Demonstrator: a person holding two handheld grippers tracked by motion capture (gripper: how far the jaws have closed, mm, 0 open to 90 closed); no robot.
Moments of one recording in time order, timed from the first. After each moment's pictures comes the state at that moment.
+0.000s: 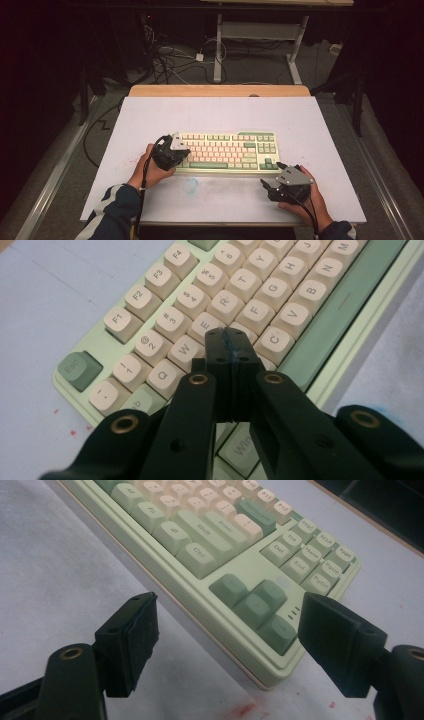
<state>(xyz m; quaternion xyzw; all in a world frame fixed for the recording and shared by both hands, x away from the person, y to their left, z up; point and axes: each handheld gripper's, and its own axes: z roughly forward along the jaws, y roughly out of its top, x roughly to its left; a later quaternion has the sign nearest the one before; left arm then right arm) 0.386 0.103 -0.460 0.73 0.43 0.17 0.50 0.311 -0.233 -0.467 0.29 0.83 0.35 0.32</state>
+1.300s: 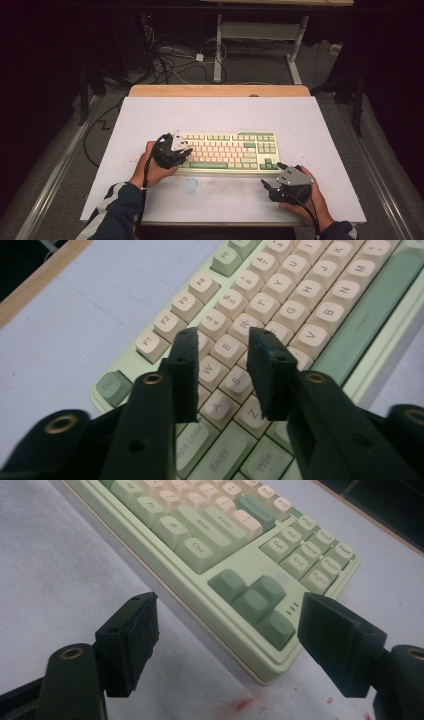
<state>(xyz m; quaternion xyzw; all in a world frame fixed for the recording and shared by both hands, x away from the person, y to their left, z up) 0.381 0.107 -0.456 0.71 0.40 0.22 0.53 0.311 -0.236 -0.467 0.29 0.83 0.35 0.32</state>
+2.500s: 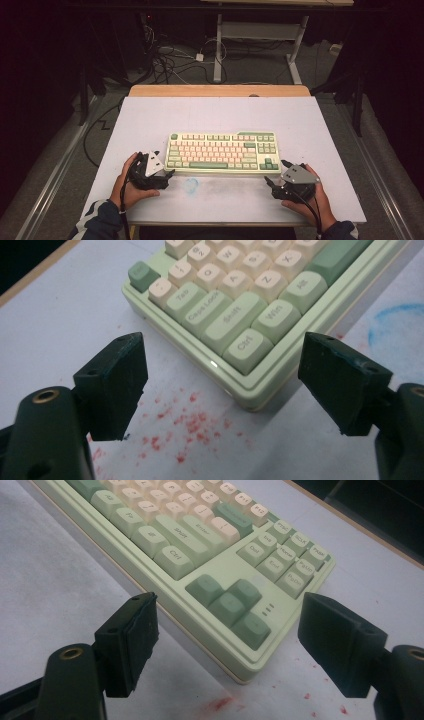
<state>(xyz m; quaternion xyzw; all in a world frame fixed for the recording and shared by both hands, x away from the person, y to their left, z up) 0.335 0.162 -0.488 0.69 0.43 0.26 0.53 0.312 -0.243 -0.462 0.30 0.82 0.35 0.33</state>
